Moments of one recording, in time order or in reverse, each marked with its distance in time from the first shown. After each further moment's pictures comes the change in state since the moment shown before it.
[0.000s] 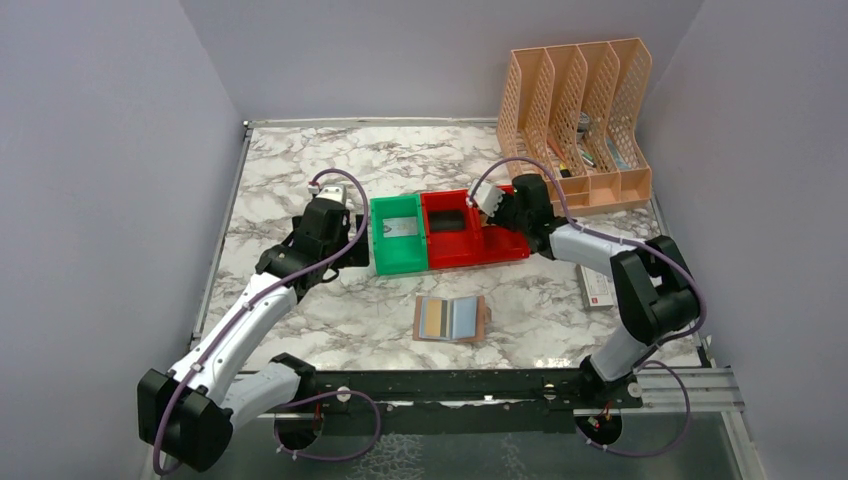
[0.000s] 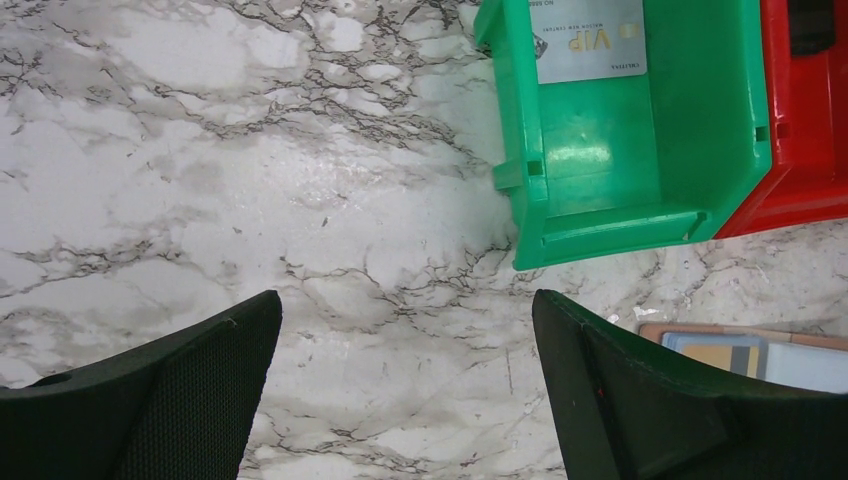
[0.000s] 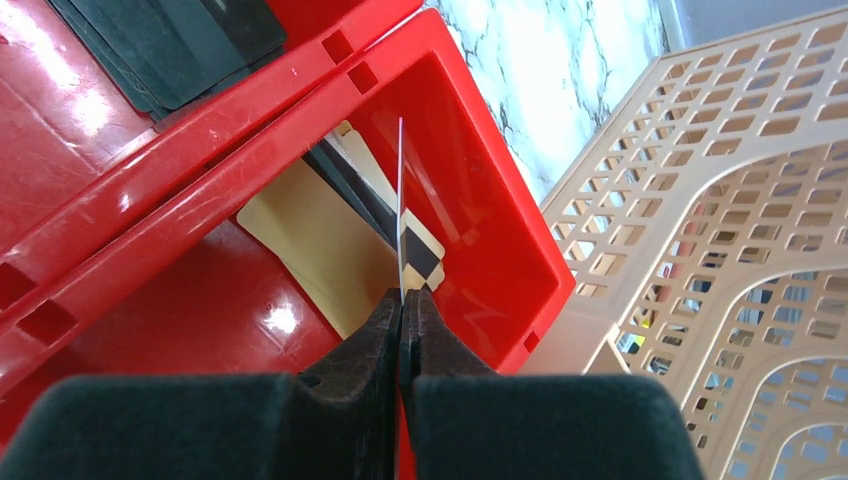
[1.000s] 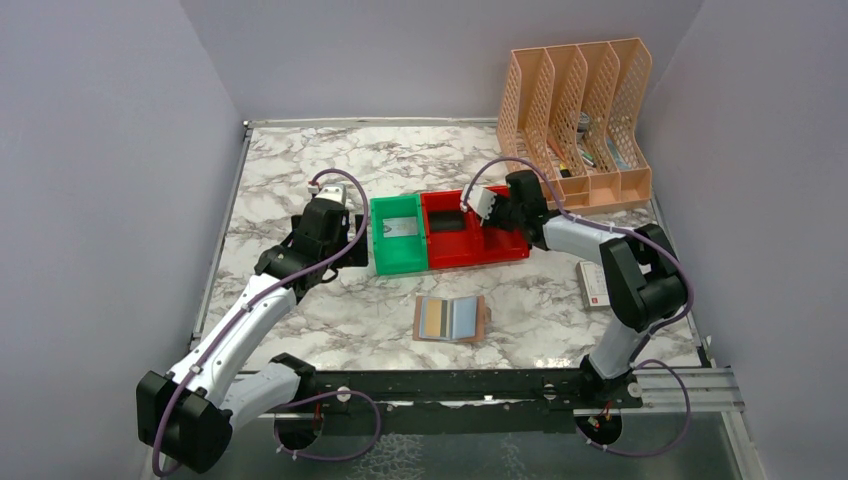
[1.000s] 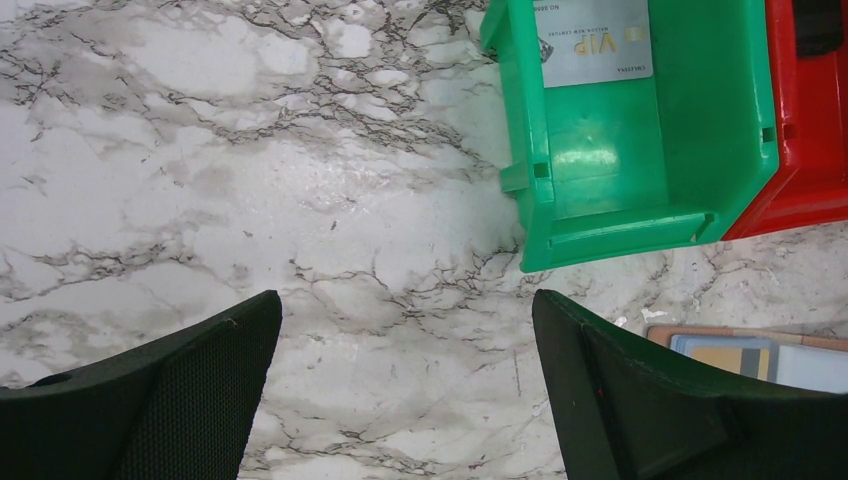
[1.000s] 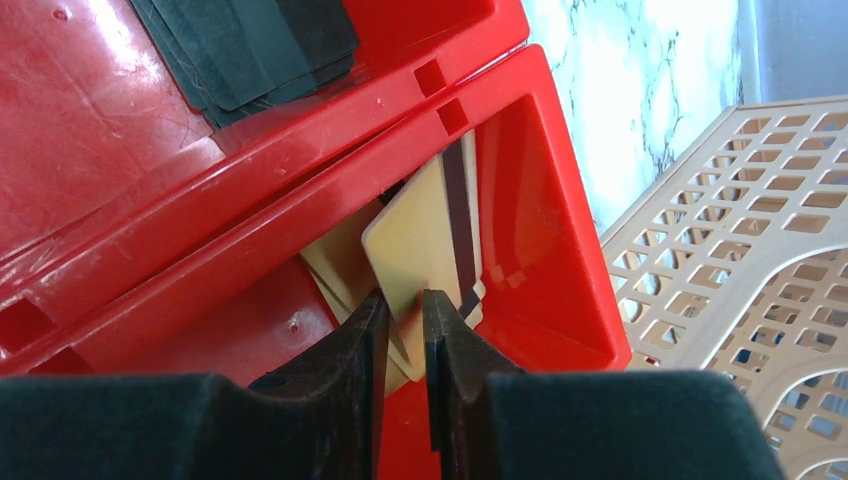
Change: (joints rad) left arm 0.000 -0.004 0.000 0.000 -0.016 0.019; right arm 0.000 0.105 0.092 -0.095 -0.103 -0.092
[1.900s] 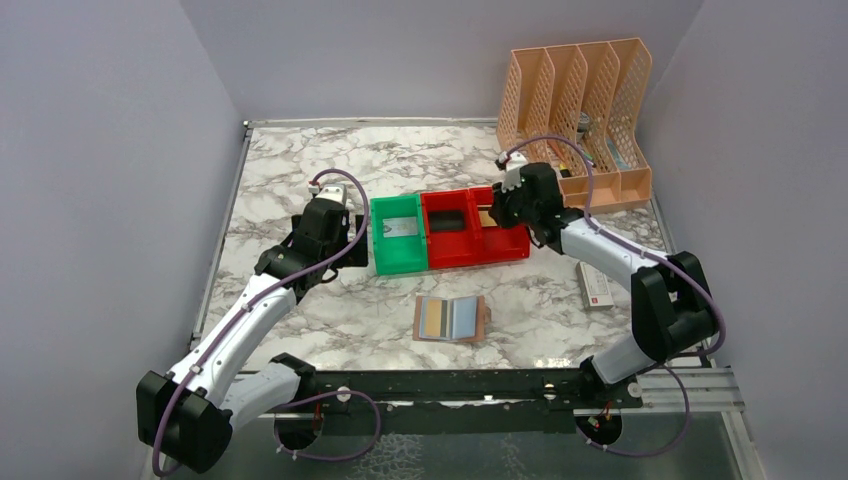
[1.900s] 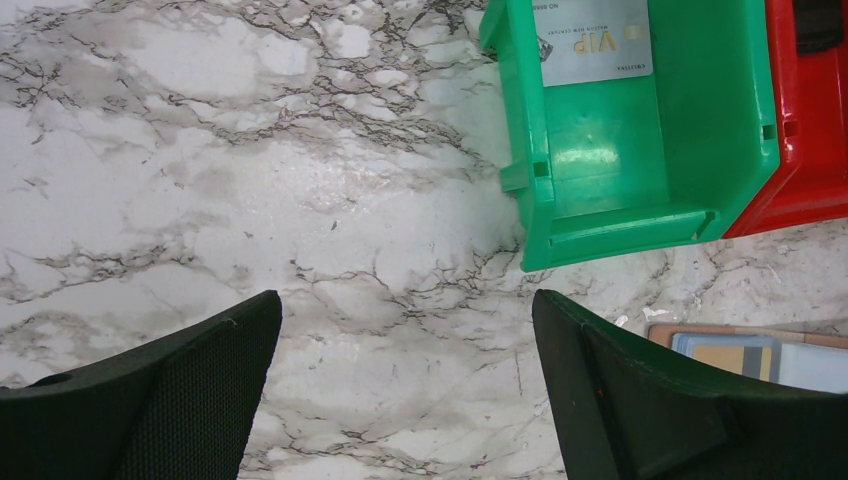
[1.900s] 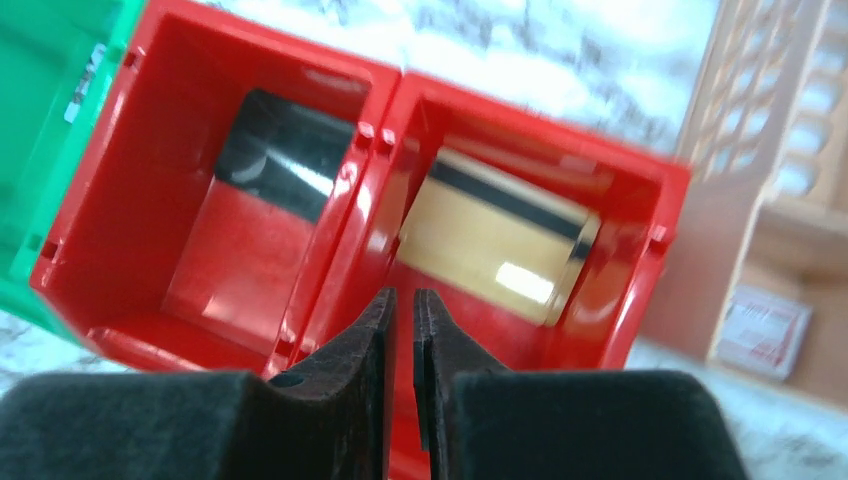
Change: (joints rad) left arm 0.000 0.000 0.000 0.000 0.002 0.008; right arm -0.001 -0.197 -0.013 -0.040 0.028 0.883
